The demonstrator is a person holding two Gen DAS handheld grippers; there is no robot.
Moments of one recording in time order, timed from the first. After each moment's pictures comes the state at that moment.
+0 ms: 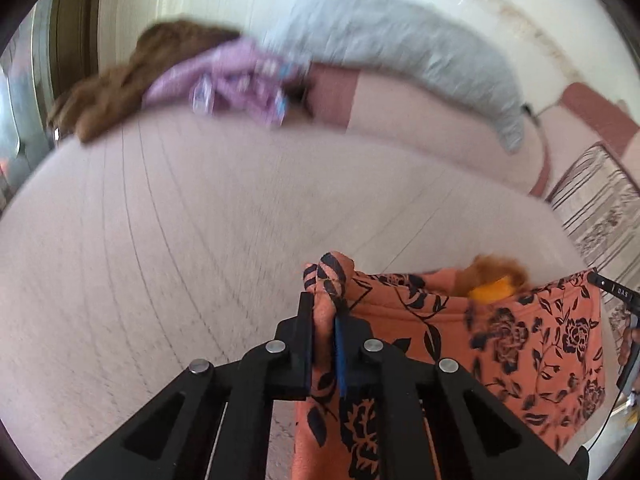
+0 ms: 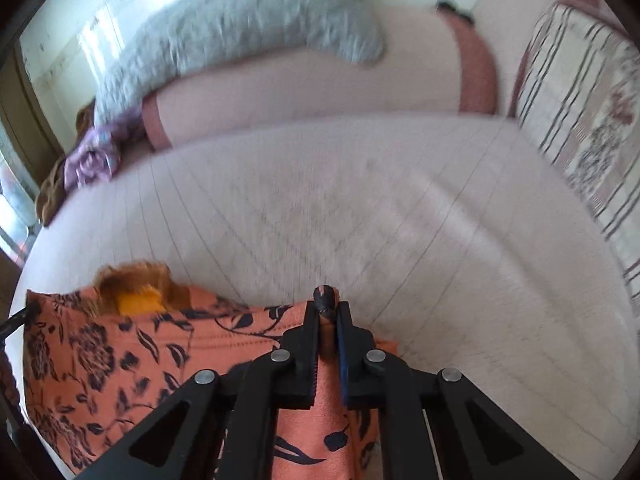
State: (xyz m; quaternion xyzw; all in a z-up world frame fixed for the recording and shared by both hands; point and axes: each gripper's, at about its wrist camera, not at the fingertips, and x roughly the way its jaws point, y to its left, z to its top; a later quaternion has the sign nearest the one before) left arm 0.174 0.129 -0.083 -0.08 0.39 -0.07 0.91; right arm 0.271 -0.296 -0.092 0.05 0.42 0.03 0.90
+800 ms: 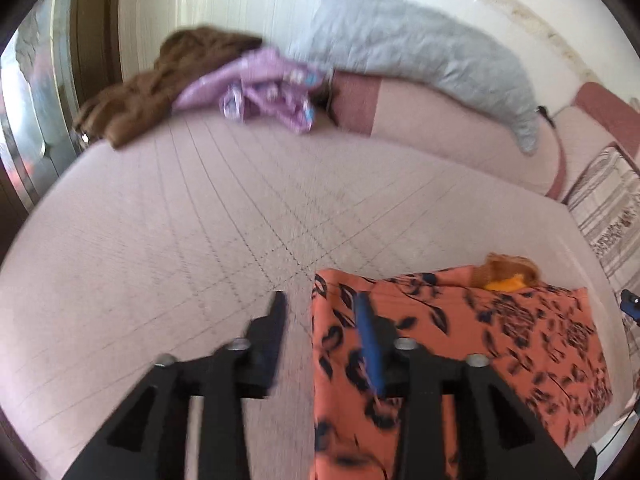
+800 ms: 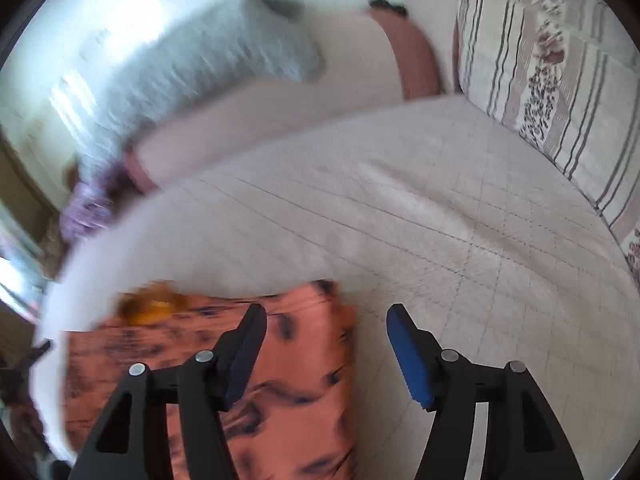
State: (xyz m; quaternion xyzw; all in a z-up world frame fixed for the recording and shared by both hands) left arm 0.148 0.141 -0.069 -0.06 0.39 -0.02 0.92; right arm 0.211 -0.338 -0.076 0.16 0.40 0.01 0.90
